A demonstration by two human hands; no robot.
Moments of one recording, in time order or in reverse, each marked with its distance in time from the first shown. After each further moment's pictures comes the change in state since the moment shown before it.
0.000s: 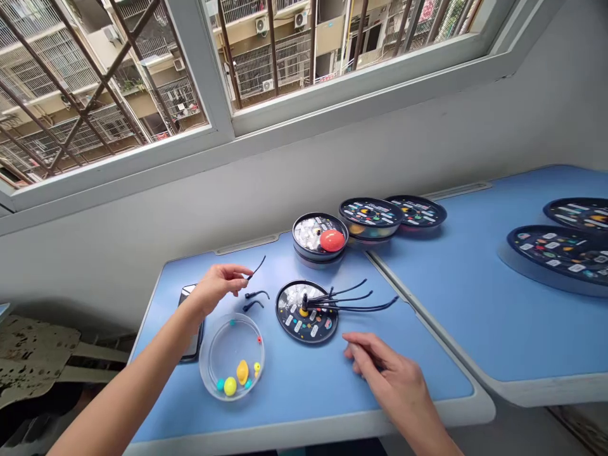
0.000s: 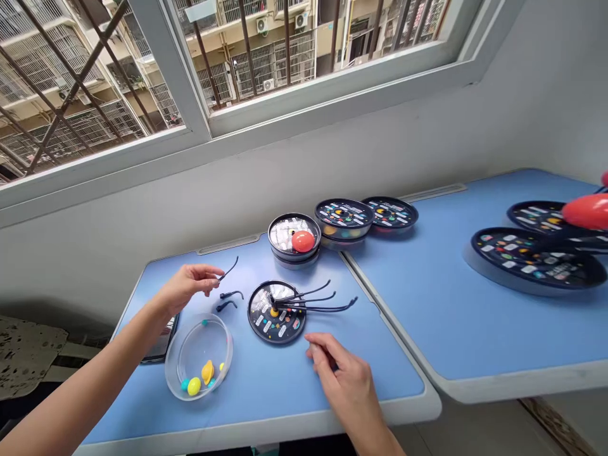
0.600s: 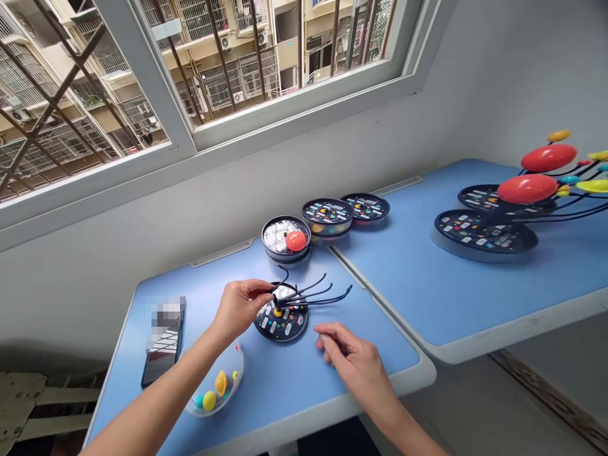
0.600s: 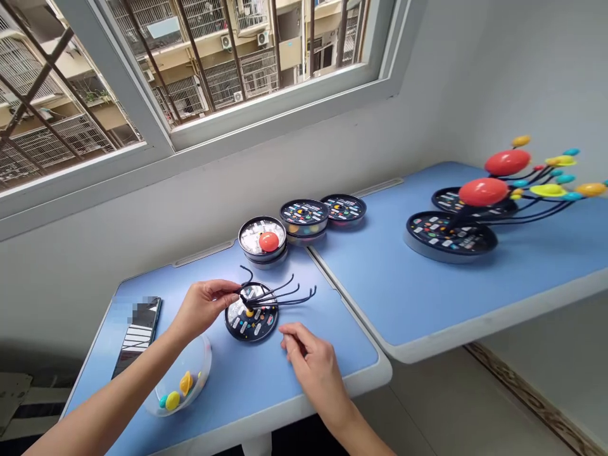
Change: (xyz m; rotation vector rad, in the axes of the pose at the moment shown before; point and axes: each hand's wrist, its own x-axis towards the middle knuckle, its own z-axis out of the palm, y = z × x) left_hand -0.009 0.039 0.092 0.123 0.030 0.232; right_hand 0.000 -0.001 -0.003 0.109 -0.006 0.051
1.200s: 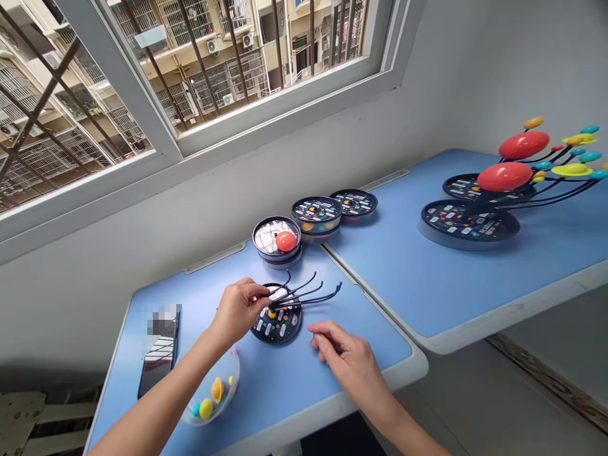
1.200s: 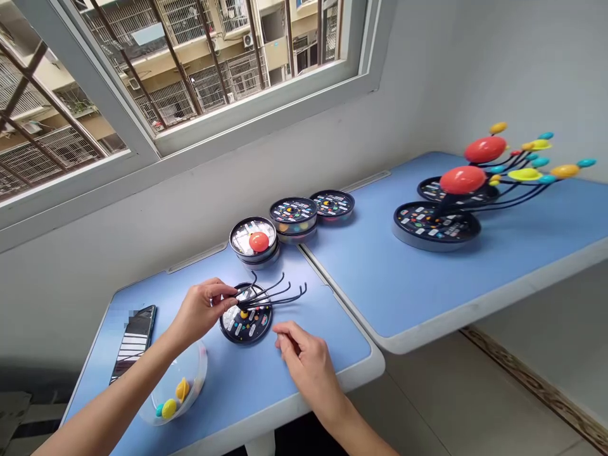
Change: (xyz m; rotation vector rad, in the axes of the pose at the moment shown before) left_hand 0.003 0.012 0.005 0.482 -0.060 0.211; right_hand 0.000 0.002 -0.001 0.015 -0.008 0.011
